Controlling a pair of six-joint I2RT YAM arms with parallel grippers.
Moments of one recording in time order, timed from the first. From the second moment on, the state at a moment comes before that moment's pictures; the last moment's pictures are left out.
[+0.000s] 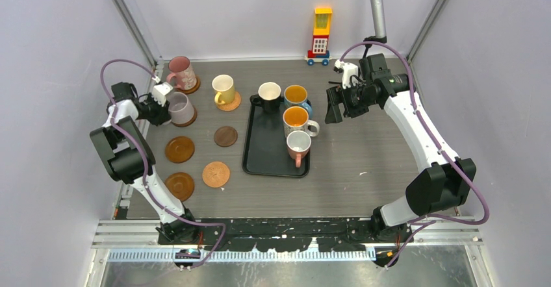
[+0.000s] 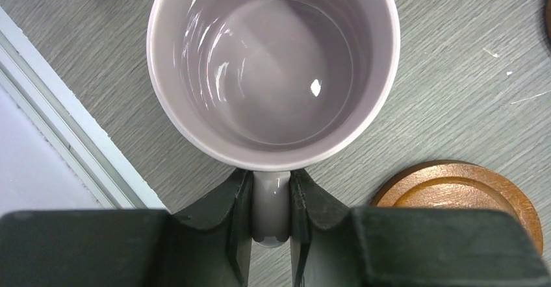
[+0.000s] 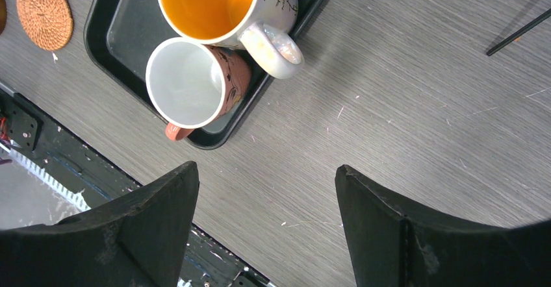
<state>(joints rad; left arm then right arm) 0.49 1.89 1.36 -0.54 0.68 1.06 0.21 1.49 1.47 -1.00 -0.41 -0.12</state>
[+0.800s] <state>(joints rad) 0.50 1.70 1.46 -0.61 0.63 0.85 0.21 1.49 1.47 -1.00 -0.42 -0.13</state>
